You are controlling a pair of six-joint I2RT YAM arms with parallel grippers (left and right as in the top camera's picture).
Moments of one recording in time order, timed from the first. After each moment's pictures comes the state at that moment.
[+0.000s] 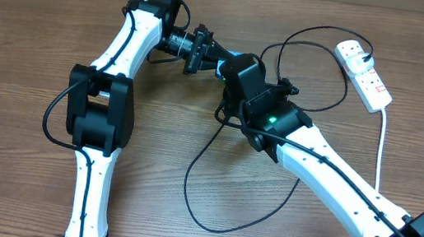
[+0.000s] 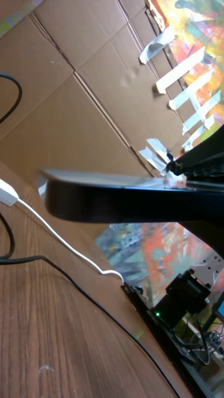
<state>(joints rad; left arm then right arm) -0.17 2.44 2.10 -1.15 1.35 -0.81 0.69 1.64 1.29 -0.42 0.31 2.09</state>
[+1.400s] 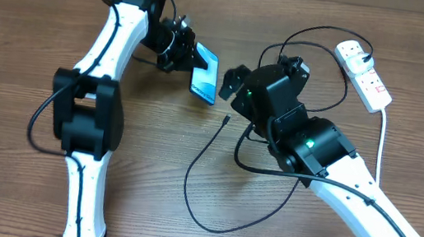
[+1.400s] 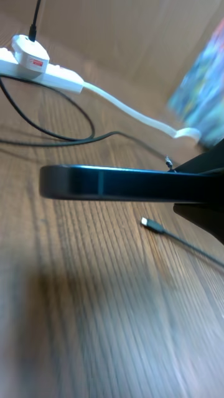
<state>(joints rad) -0.13 2.32 2.09 -1.22 0.75 -0.38 0.66 1.42 1.30 -0.69 0.22 1.04</state>
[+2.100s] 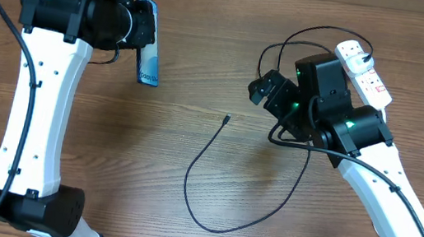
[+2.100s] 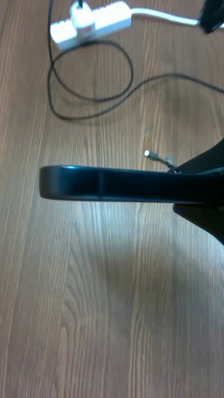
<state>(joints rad) -0.14 1.76 2.11 -1.39 0.13 -0.34 0.43 1.42 1.30 -0.83 -0.13 0.91</state>
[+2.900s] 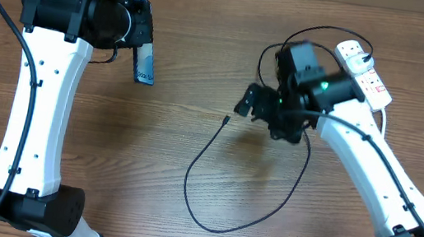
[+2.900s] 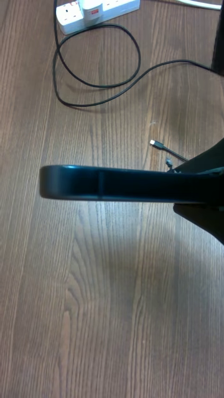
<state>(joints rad) -0.14 1.76 2.11 -1.39 0.09 -0.34 0.43 1.69 1.55 -1.15 -0.27 0.71</state>
